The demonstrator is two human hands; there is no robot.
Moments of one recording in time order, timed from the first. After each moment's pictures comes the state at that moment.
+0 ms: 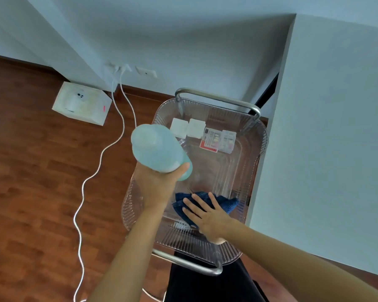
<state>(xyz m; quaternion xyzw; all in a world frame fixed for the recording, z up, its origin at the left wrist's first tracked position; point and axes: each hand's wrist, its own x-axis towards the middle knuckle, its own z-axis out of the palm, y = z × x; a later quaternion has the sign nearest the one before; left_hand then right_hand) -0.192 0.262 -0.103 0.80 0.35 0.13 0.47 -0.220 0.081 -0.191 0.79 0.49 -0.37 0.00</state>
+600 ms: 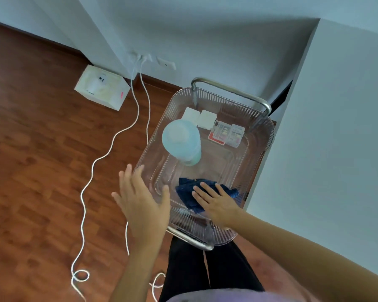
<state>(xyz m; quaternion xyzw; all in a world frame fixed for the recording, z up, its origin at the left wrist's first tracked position) -0.284 0.224 -0.050 0.88 0.42 0.05 0.22 -0.206 0.062 -0.169 0.78 0.51 -0.36 0.05</state>
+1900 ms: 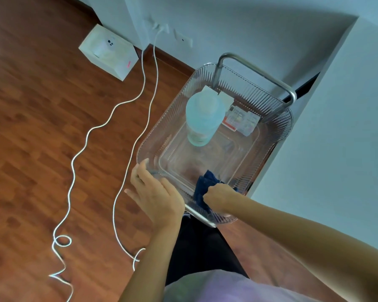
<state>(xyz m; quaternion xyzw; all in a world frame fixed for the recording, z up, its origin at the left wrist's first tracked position) -0.312 0.191 -0.071 0.75 0.56 0.14 0.31 -0.220 0.084 -0.136 0.68 0.57 -0.42 0.20</state>
